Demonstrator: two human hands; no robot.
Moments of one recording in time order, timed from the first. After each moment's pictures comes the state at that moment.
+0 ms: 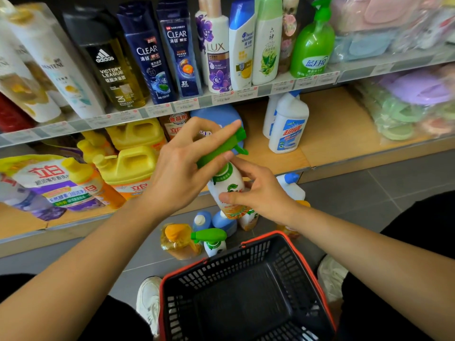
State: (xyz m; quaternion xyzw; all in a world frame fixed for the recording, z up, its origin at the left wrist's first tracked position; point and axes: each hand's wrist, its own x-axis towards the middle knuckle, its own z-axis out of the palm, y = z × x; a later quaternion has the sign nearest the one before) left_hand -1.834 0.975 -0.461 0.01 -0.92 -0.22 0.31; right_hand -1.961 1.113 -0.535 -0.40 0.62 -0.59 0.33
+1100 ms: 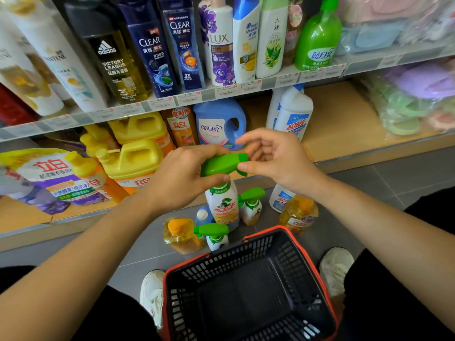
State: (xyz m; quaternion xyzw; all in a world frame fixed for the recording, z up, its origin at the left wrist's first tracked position) left_hand -1.827 0.965 -0.472 0.10 -0.95 -0.26 0.11; right_hand -1.995 1.121 -0.496 -0.45 0.64 -0.56 0.26
